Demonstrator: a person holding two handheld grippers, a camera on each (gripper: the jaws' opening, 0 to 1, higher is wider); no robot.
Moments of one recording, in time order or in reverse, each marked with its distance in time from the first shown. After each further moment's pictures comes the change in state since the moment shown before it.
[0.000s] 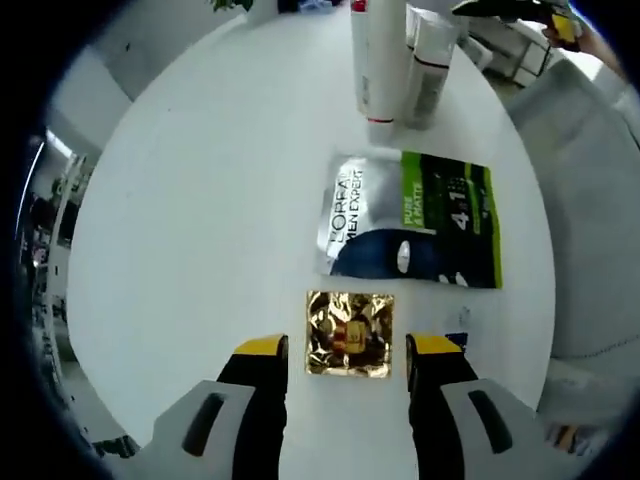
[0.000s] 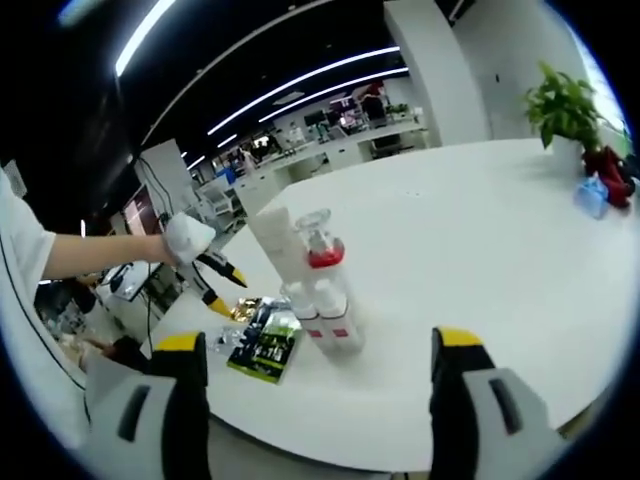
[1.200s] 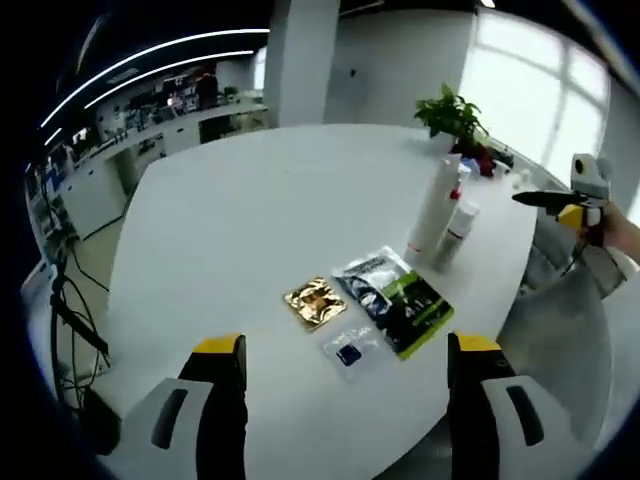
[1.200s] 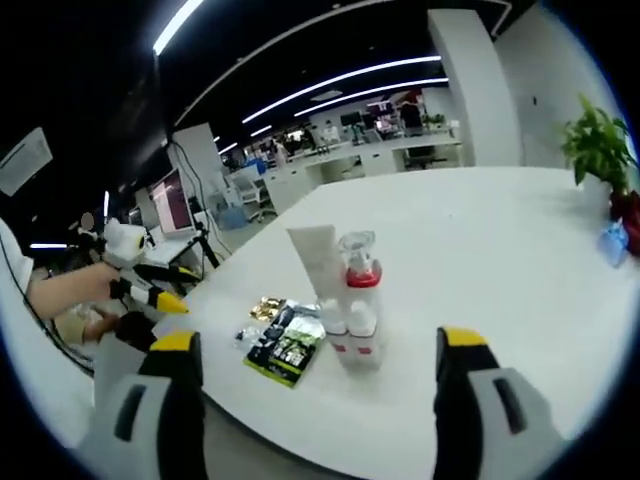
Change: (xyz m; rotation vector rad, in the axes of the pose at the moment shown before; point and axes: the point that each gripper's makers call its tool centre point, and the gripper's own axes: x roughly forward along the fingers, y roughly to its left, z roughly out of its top) left arm -0.117 -0.080 -0.031 -0.752 -0.506 0.318; right arm -0.004 0.027 0.018 -0.123 -0.002 0.101
